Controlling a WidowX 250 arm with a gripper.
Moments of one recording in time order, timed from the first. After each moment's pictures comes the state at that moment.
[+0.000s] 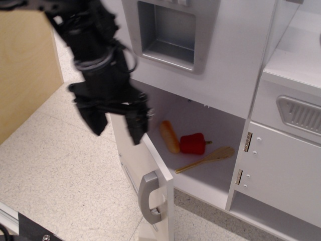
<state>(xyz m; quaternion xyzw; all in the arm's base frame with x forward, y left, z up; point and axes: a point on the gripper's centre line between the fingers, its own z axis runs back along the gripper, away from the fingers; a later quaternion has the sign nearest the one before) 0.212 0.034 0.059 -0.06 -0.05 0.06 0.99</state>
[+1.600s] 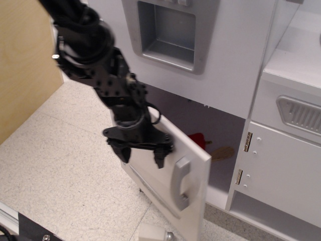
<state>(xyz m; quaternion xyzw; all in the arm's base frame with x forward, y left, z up) 0.265 0.026 -0.052 -0.03 -0.09 0.15 0.98</state>
